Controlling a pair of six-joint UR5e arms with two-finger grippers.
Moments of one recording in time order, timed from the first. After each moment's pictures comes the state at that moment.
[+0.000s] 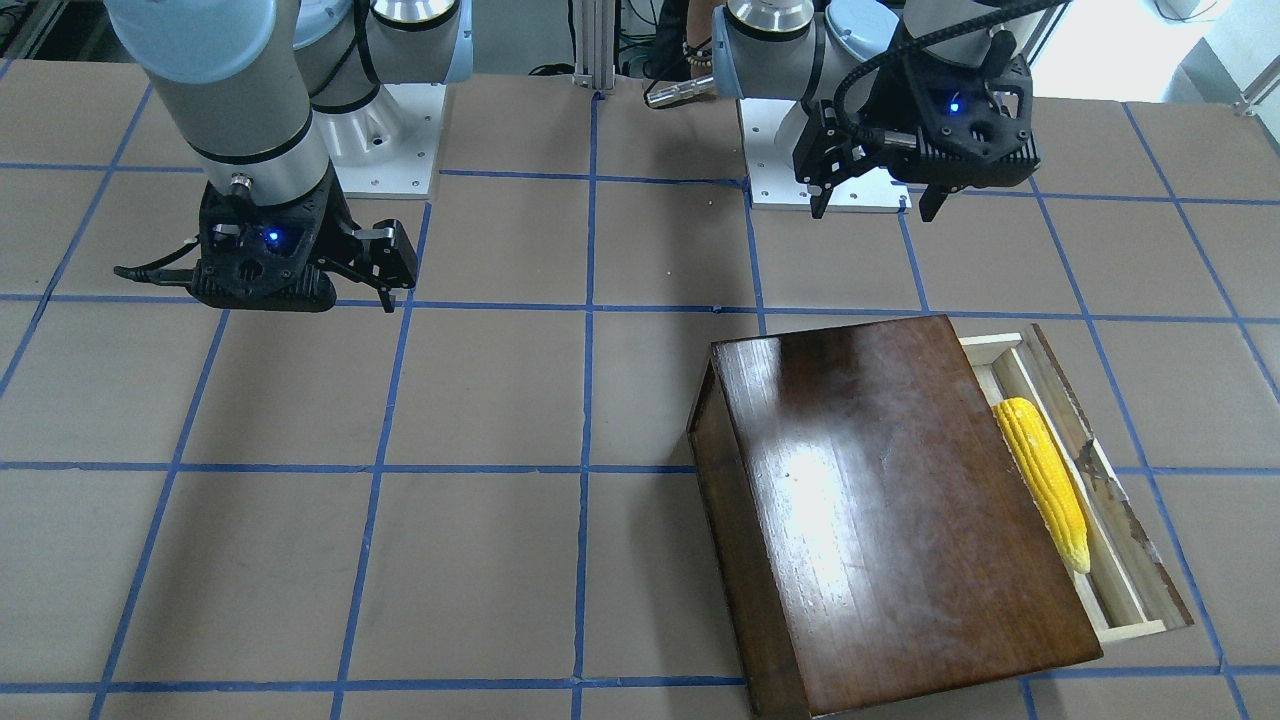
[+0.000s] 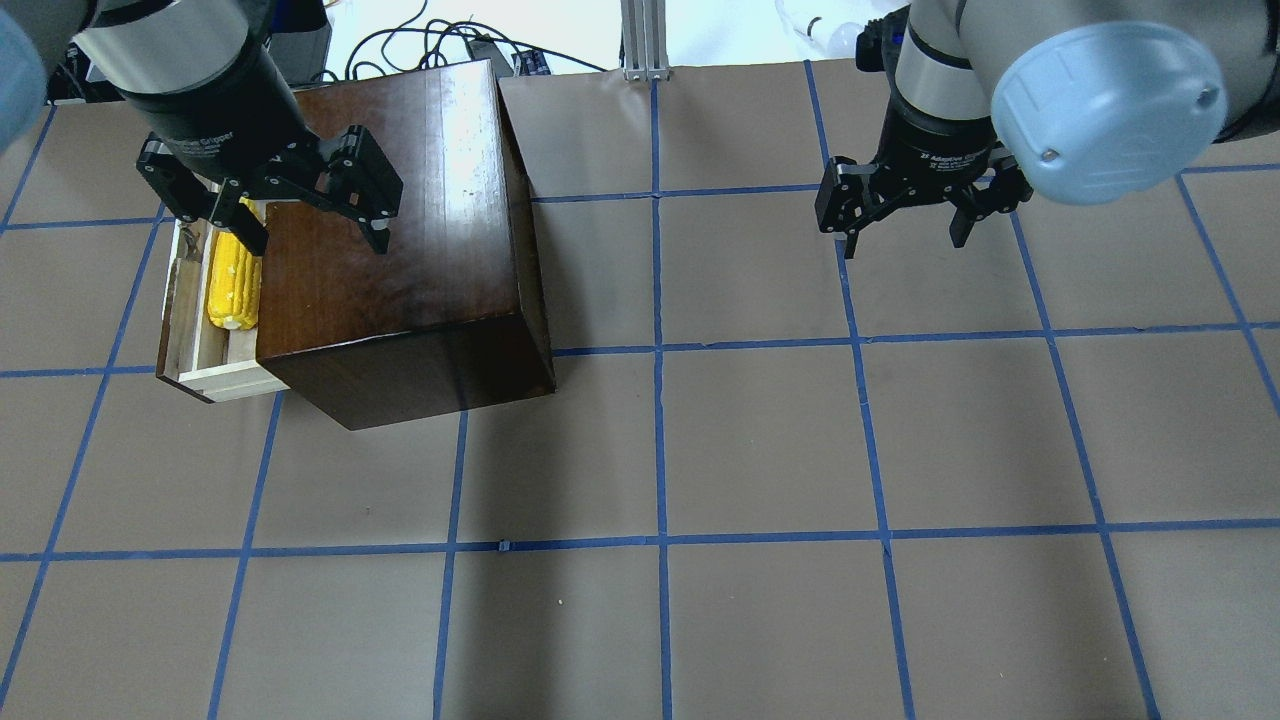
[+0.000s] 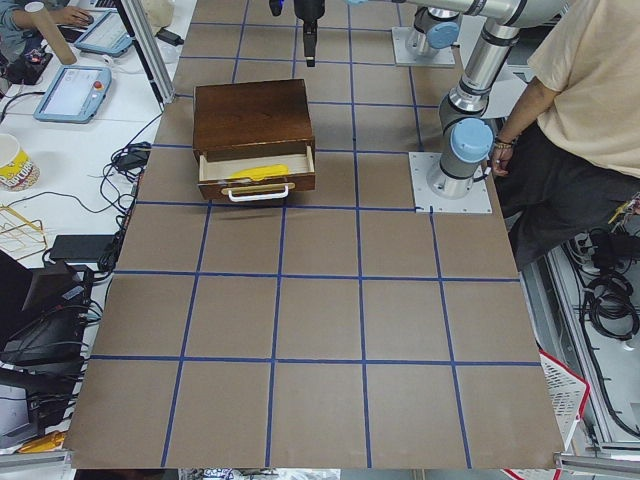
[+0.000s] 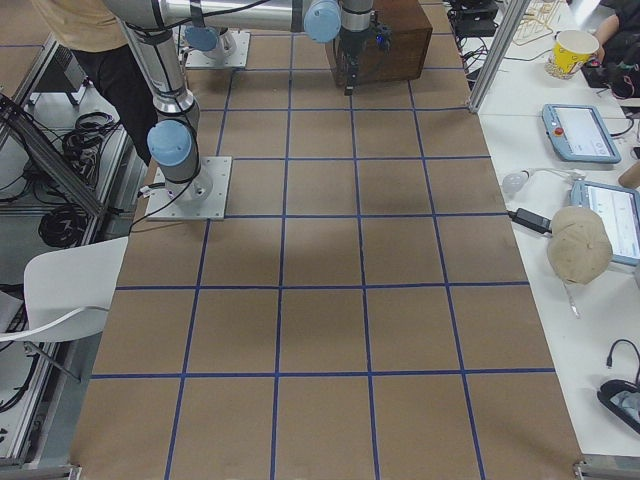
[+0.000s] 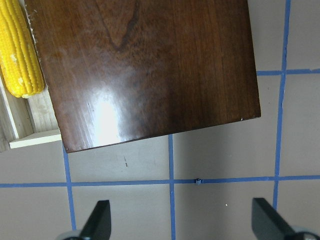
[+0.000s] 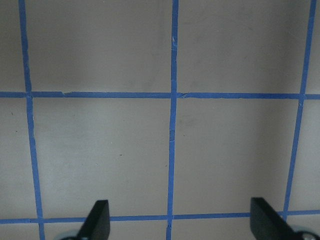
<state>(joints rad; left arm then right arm) -1.59 -1.55 -1.48 -1.68 1.59 0.00 1.65 -1.48 1.58 -1.62 -1.64 0.06</state>
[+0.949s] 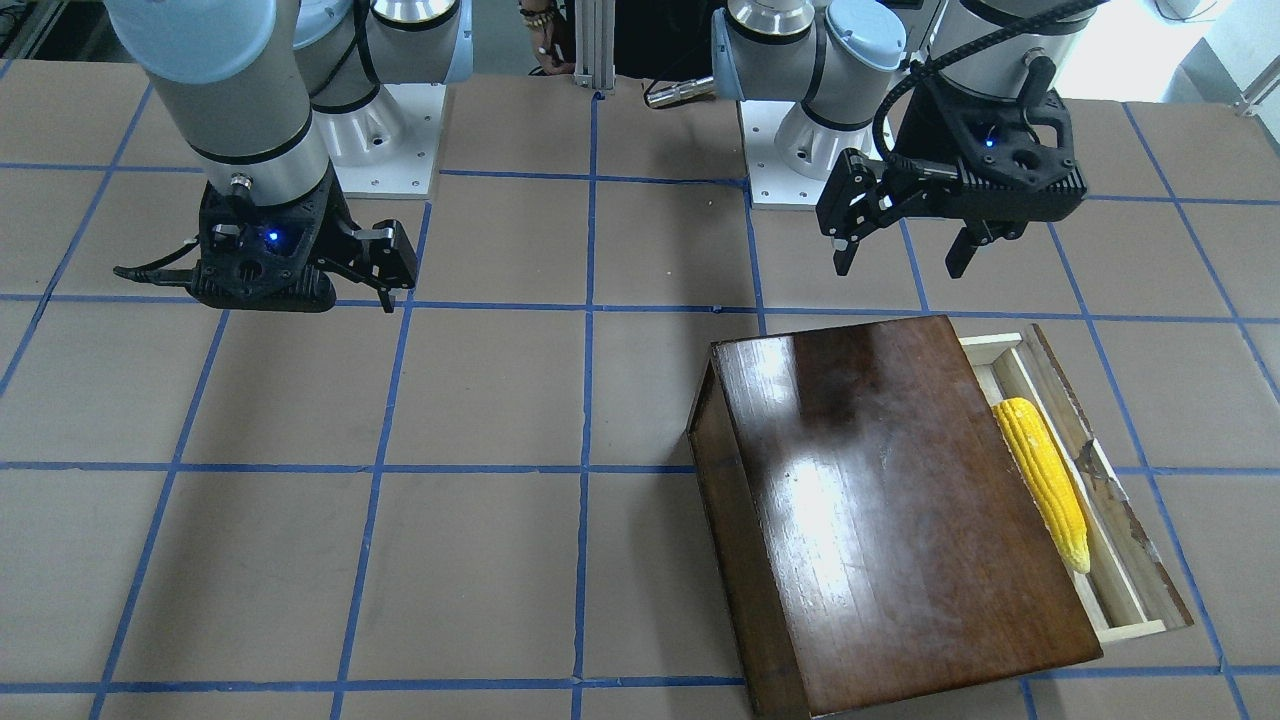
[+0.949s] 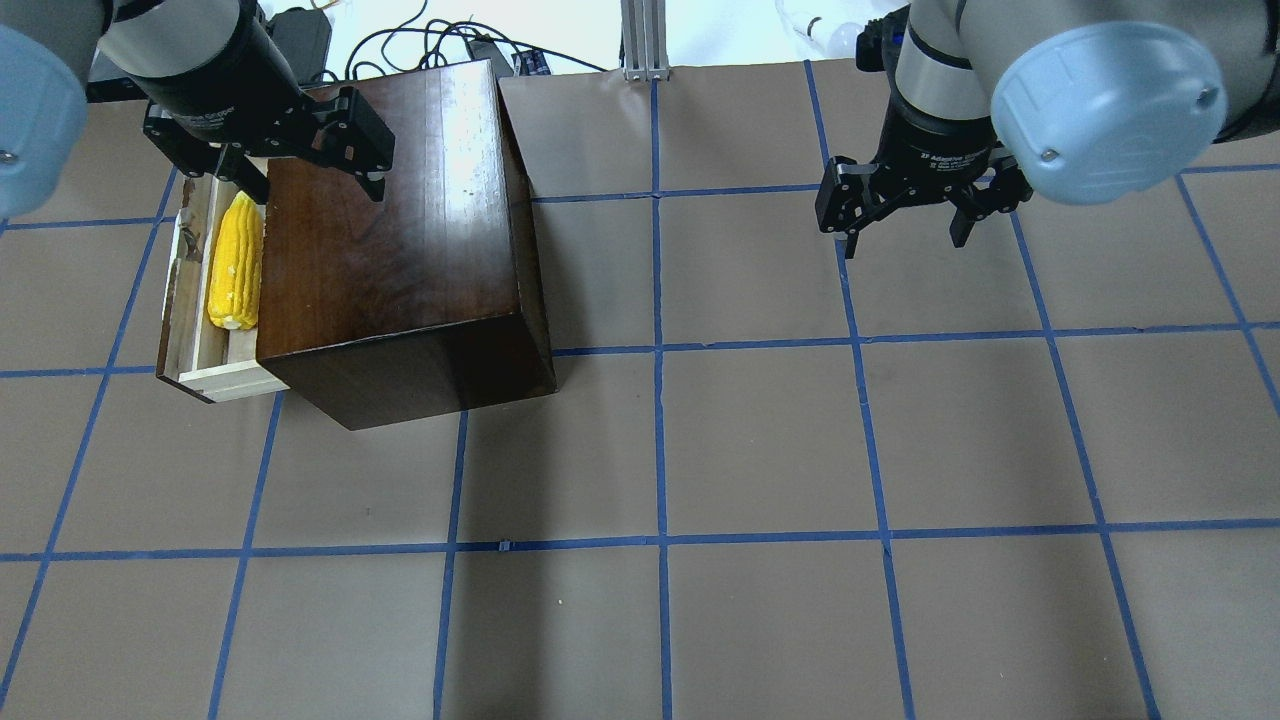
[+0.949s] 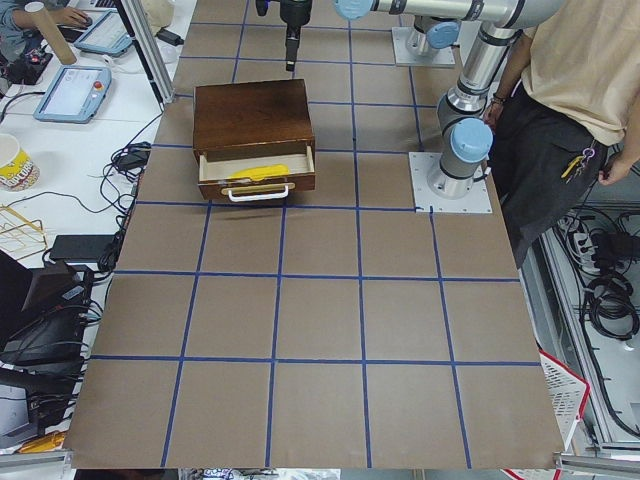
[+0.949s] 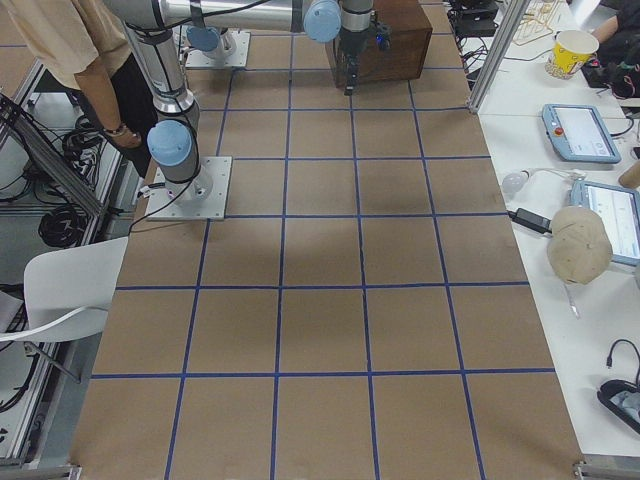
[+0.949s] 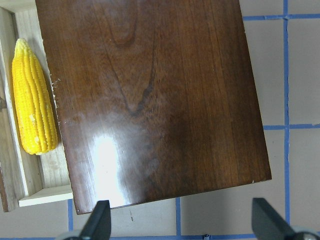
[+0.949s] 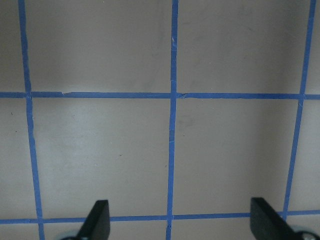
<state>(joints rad) -1.56 -1.57 -1.52 -1.50 1.59 0.02 1.65 -1.48 1.58 -1.62 -1.64 0.06</state>
